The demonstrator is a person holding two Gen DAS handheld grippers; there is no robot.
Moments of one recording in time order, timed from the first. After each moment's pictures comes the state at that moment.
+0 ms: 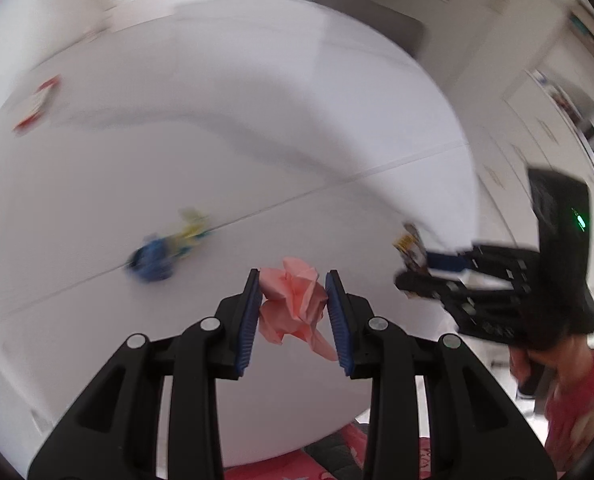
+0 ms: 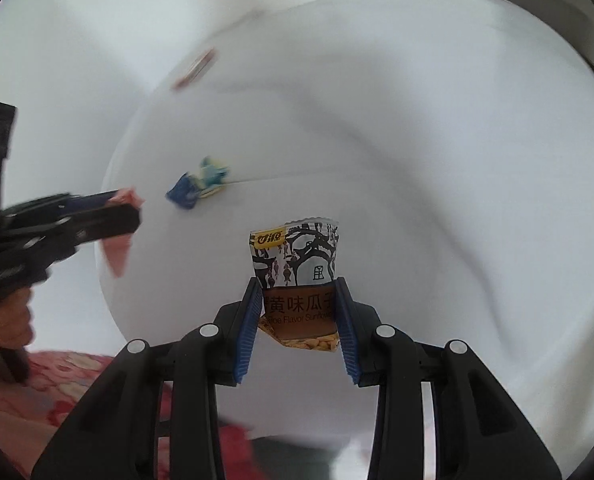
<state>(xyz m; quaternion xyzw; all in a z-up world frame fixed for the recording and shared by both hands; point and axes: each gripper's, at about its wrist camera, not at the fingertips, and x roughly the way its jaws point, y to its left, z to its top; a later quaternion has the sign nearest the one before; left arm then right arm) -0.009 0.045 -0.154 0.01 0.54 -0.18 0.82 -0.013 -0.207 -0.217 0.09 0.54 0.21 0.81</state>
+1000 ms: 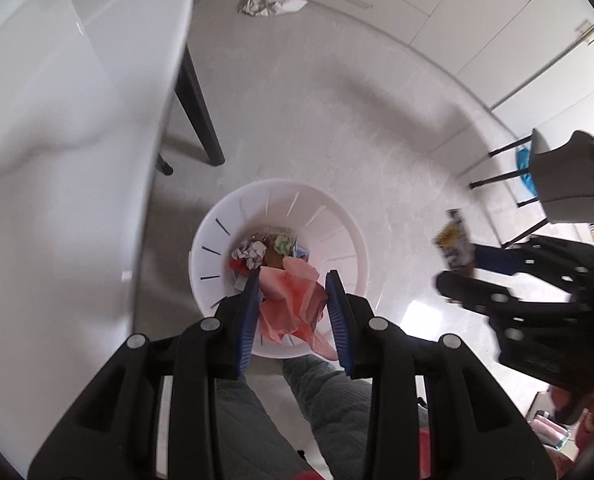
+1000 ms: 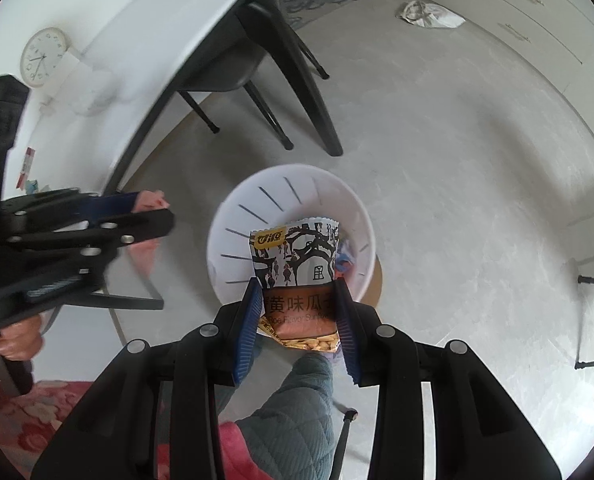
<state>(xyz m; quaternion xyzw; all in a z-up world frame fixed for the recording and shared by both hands) -0.116 -0.237 -0.290 0.24 0.59 -0.40 0.66 -0.216 -0.392 -0.303 0.23 0.58 -0.10 0.78</state>
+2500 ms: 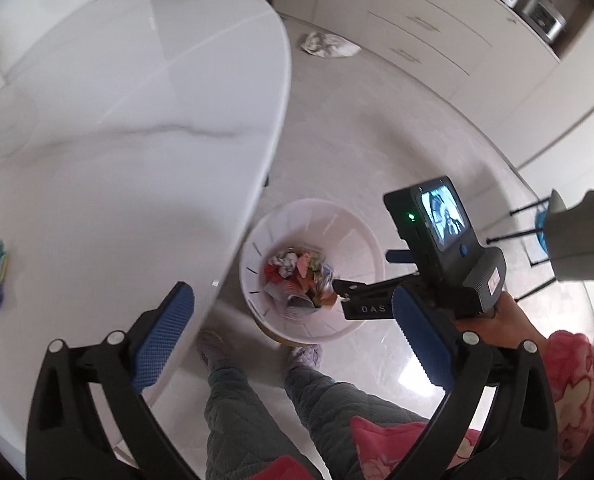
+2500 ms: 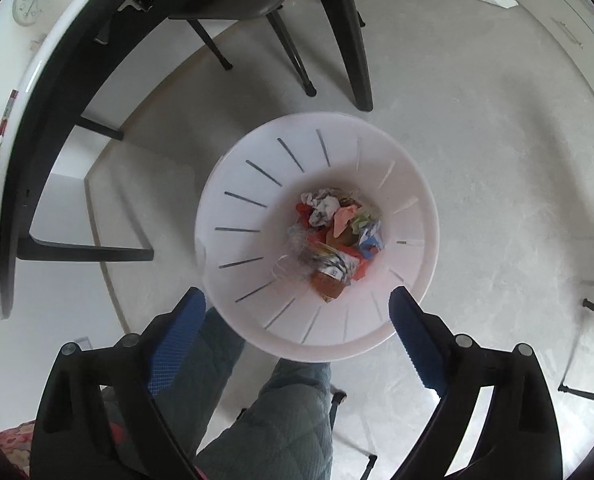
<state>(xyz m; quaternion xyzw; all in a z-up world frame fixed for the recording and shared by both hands) -0.122 -0.155 -0.200 0.16 0.56 -0.33 0.74 -0.151 -0.361 -0.392 0.19 0.66 -0.04 0.72</state>
